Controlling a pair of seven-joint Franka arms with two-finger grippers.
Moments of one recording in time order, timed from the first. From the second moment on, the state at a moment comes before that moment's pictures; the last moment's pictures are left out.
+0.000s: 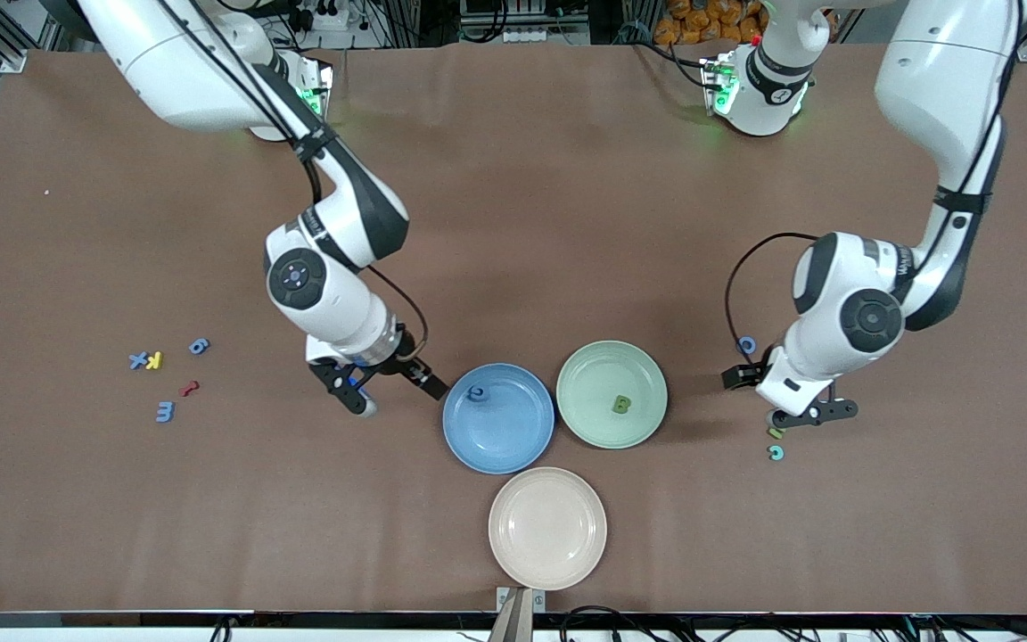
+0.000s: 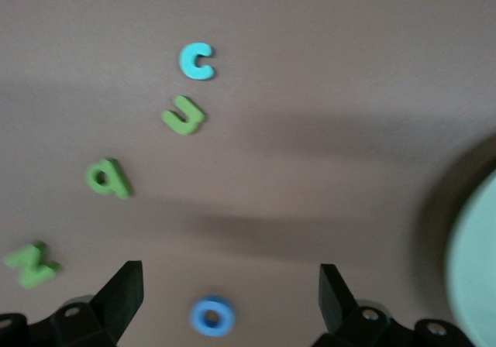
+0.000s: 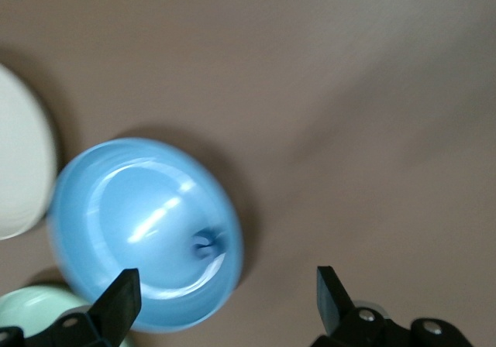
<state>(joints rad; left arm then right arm) -0.01 0.52 -0.20 -1.80 0.14 2.28 -0.38 0.21 0.61 0.32 -1.62 -0.03 2.37 1.18</state>
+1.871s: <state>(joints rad) 0.37 0.50 -0.27 -2.11 0.17 2.63 0.92 -0.45 0.39 0.31 -2.21 -0.19 2.57 0.34</state>
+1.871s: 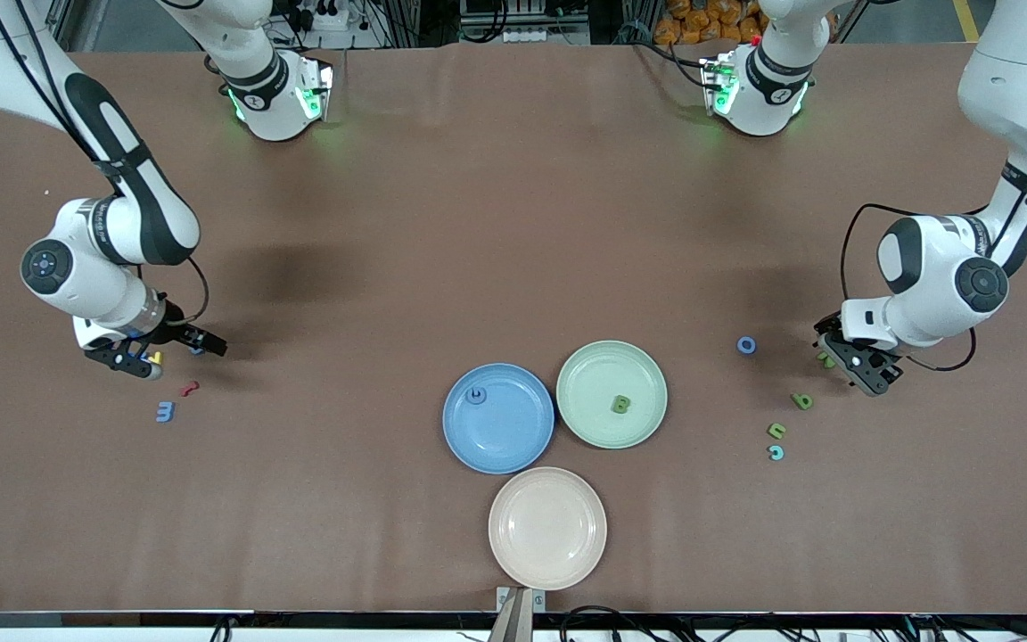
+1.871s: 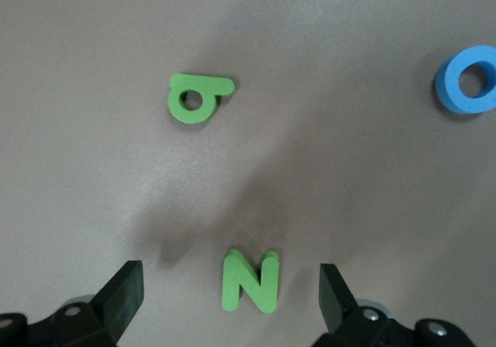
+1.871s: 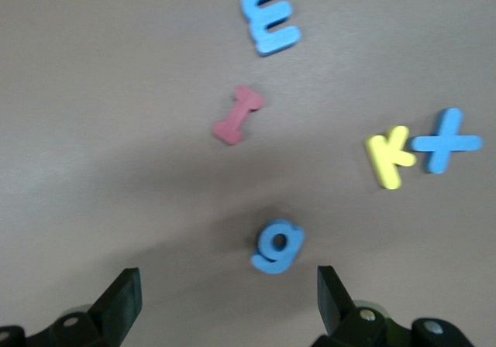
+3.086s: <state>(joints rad) 0.31 0.45 -0.25 -2.13 0.17 2.59 0.66 -0.50 0.46 0.31 -2.23 -0.19 2.67 0.46</state>
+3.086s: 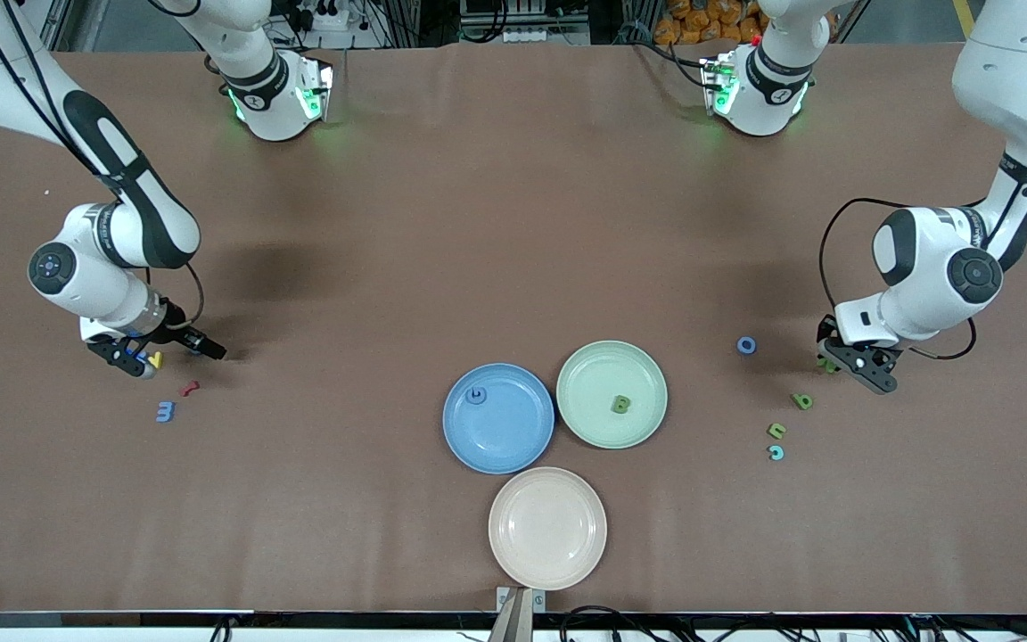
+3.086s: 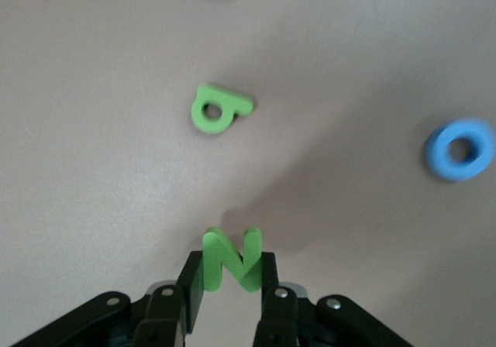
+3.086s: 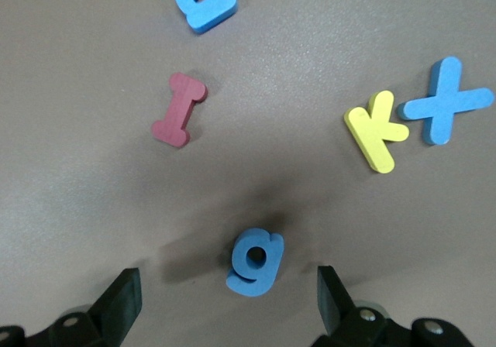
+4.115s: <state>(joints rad) -0.14 0.48 -0.21 -1.84 0.07 2.34 -0.37 -0.51 0.48 0.31 -2.23 -0.28 2.68 0.46</state>
